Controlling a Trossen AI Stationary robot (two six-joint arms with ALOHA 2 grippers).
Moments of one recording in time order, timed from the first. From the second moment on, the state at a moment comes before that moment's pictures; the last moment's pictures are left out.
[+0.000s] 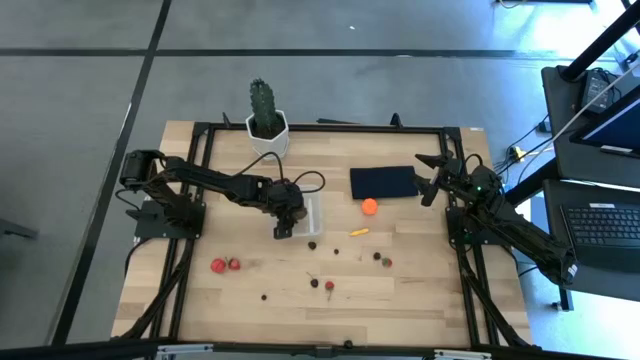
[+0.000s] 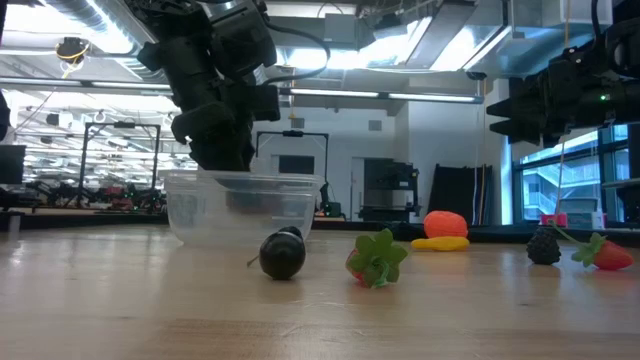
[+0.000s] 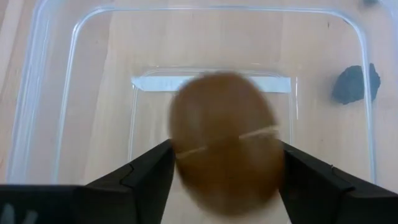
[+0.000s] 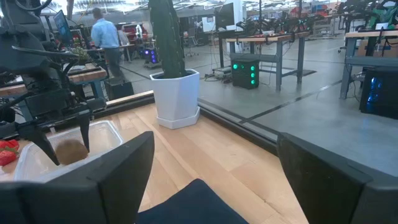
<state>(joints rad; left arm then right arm) 0.05 1.58 0.86 -0.33 -0.06 -0.07 -0.67 0.01 0.02 0.00 -0.16 0.12</state>
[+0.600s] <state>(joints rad) 0.04 1.35 0.98 -0.78 -0.06 -0.02 -0.67 0.01 0.02 0.00 -0.16 0.12</state>
